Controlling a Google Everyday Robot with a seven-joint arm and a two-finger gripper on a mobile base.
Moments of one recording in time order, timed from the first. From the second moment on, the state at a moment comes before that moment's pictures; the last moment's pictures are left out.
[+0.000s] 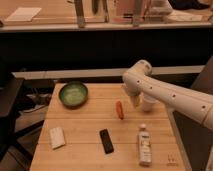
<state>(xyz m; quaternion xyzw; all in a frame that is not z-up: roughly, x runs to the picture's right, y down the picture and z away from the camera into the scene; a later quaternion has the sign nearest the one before) 0.143 0.047 0.822 -0.19 -0.04 -0.23 0.95</state>
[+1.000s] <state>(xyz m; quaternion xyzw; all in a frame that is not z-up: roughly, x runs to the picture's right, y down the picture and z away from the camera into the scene) 0.117 0.069 0.870 -0.20 -0.07 -0.29 0.93</state>
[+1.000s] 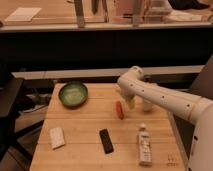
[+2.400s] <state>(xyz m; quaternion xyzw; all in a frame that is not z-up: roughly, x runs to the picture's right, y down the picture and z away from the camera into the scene) 0.100 0.096 0.908 -0.21 -0.11 -0.36 0.90</state>
